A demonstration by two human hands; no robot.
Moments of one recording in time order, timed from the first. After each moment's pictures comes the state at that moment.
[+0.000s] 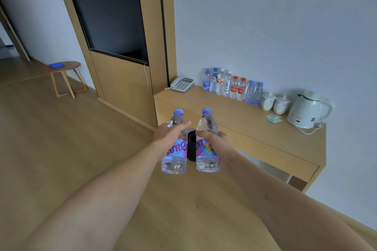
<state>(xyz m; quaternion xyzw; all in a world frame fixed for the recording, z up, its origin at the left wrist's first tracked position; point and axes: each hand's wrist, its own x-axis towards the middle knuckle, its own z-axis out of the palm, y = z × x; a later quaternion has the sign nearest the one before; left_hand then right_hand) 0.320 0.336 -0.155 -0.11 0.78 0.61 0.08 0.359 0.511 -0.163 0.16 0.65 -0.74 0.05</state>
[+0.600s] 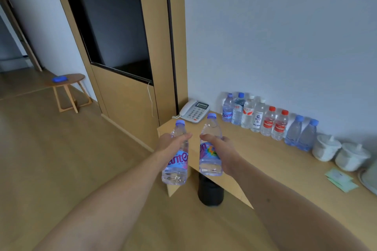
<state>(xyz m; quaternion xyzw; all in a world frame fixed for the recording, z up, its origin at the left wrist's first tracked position) -0.072 0.310 -0.166 -0.13 0.80 0.58 0.08 -0.060 0.497 -0.176 0.18 0.64 -0.74 0.09</state>
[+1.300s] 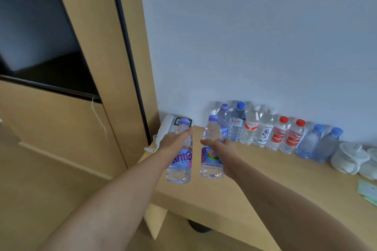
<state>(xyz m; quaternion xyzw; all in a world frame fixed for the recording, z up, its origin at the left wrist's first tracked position) -0.452 0.327 -0.220 -0.01 0.78 0.59 0.22 -0.369 0.485 -0.233 0.30 0.59 -0.75 -0.05</state>
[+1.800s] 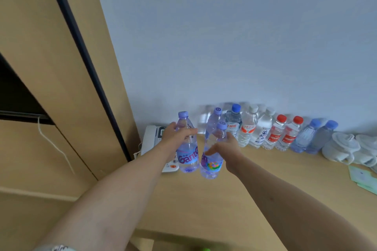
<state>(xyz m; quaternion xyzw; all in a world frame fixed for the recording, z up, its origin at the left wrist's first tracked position) -0.596 0.394 -0.252 0.06 0.72 0.62 0.29 -0.470 0.533 -0.263 0.40 0.62 -0.66 -0.12</state>
